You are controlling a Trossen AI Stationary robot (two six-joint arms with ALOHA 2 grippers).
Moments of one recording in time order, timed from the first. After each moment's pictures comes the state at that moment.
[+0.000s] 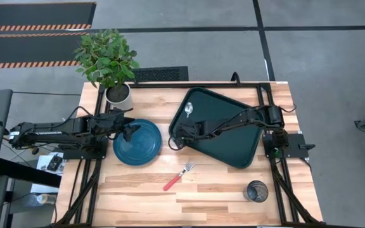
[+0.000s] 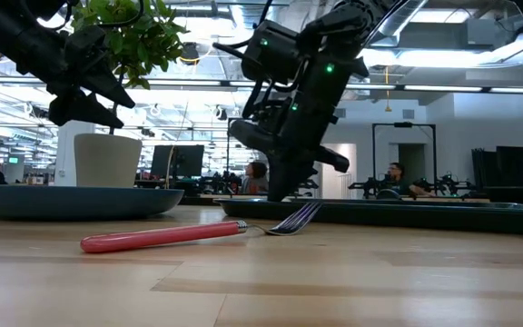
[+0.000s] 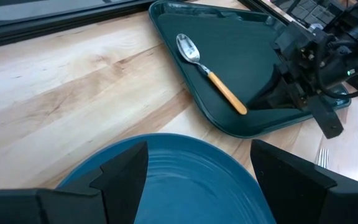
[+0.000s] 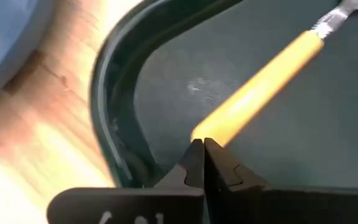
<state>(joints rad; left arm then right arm) 0.11 0.49 0.37 -0.44 -0.30 -0.61 -0.01 2.03 1.34 -0.41 0.31 0.86</state>
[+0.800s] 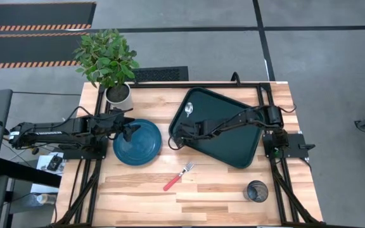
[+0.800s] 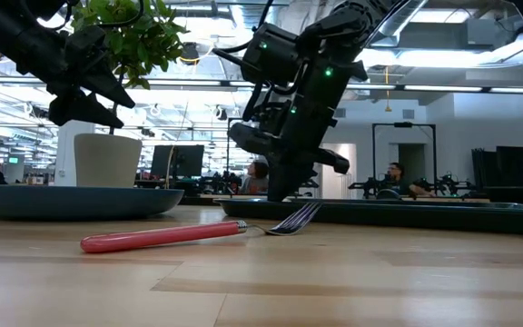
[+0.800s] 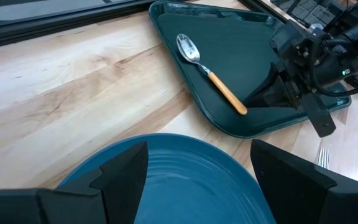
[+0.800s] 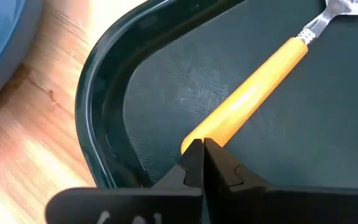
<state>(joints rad) 0.11 0.49 0.37 -0.44 -0.30 -0.61 -0.01 2.04 1.34 -0.40 0.34 0.89</state>
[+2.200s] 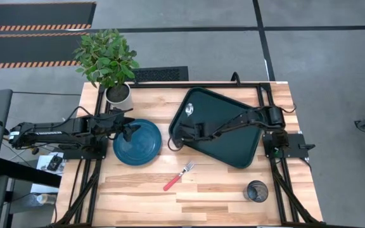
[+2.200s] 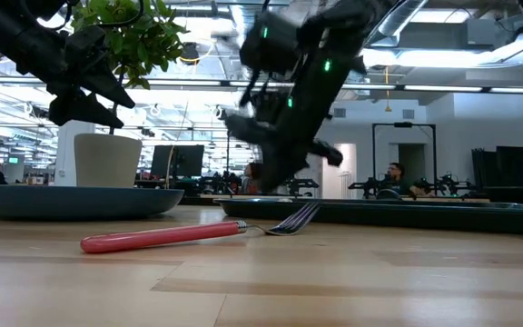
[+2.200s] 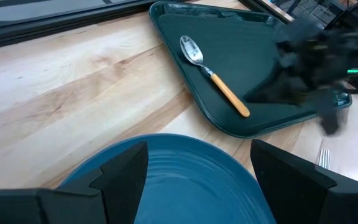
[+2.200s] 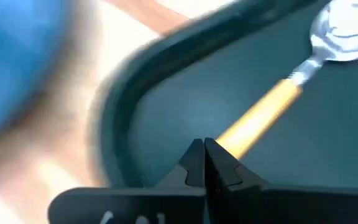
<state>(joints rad) 0.11 0.49 0.37 -0.44 -0.30 -0.61 0.02 2.02 1.34 -0.35 0.41 0.86</state>
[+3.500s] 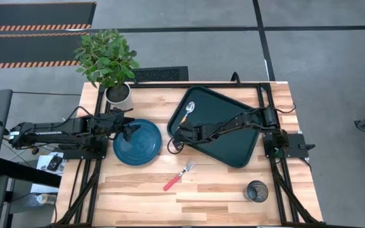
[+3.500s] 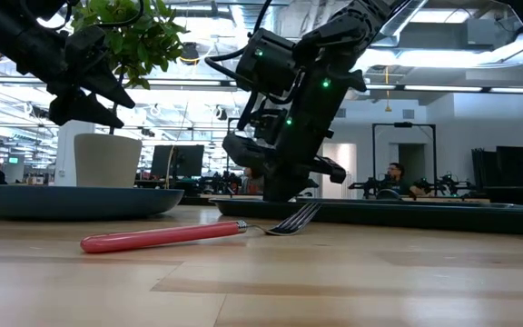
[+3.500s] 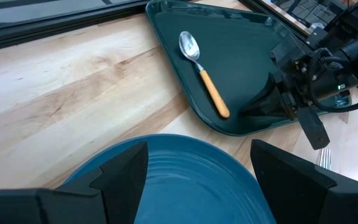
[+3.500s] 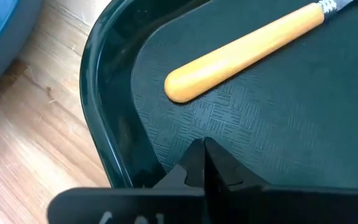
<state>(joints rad) 0.11 0.49 0.37 -0.44 -0.30 -0.61 0.02 2.09 1.34 -0.36 0.39 0.91</state>
